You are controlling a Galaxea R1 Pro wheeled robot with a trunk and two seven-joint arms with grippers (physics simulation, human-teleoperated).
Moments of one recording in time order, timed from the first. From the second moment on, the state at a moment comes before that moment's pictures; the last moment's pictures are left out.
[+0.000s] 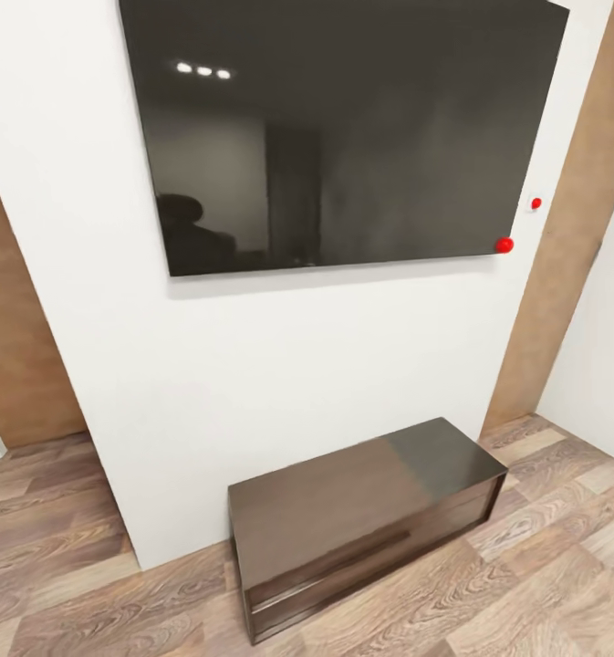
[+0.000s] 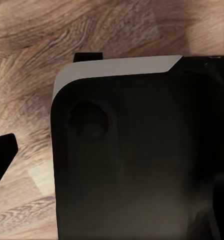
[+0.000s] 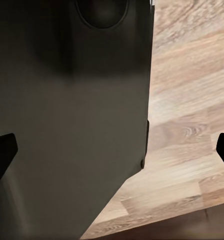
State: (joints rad) left arm 0.00 -0.02 0.00 -0.15 0.00 0.01 0.00; right arm 0.00 -0.01 -0.01 -0.01 0.00 0.09 -0.04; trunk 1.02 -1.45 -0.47
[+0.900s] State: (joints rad) left arm 0.00 -0.02 0.00 -0.15 0.00 0.01 0.00; right arm 0.00 -0.01 -0.01 -0.01 0.00 0.09 -0.04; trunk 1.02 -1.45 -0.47
